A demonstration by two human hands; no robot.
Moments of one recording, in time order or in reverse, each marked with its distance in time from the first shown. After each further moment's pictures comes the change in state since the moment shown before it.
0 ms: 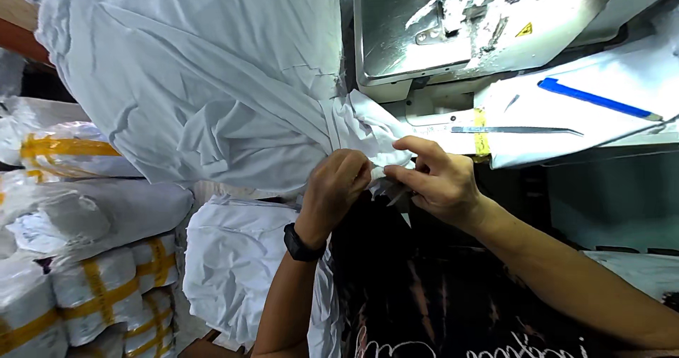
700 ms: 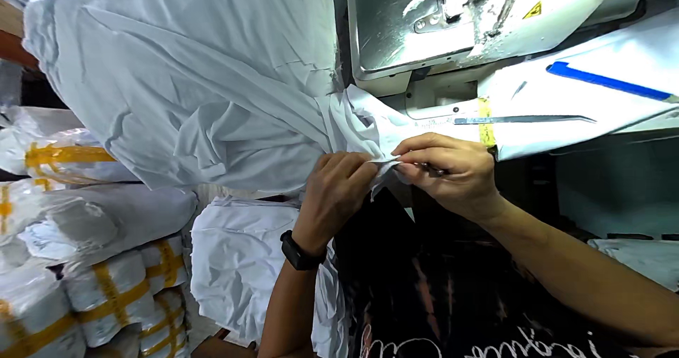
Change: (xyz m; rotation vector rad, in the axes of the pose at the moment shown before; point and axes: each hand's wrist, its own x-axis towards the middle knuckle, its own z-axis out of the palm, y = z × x) left_hand -0.006 -0.002 -0.004 0.184 -0.178 0.098; right_hand 0.005 0.000 -0.005 0.396 0.081 0.276
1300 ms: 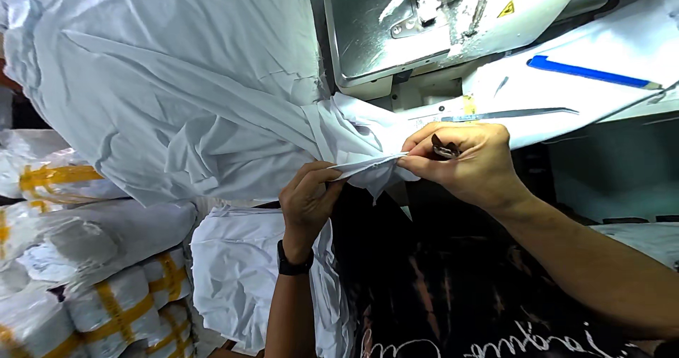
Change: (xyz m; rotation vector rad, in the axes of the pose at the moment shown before) left_hand -0.018 -0.019 0.010 -0.452 0.351 -0.130; right_hand 0.012 -0.016 -0.021 0.036 0.057 0.318
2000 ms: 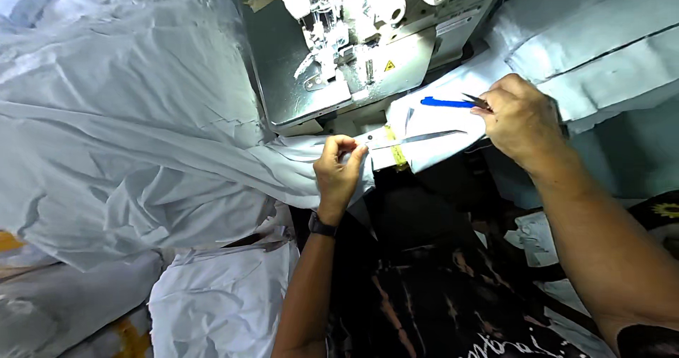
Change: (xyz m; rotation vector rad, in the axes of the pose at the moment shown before) left_hand 0.040 -0.006 0.150 -0.202 -0.005 -0.152; right_hand -0.024 0.059 -0.173 -1.036 0.053 0.268
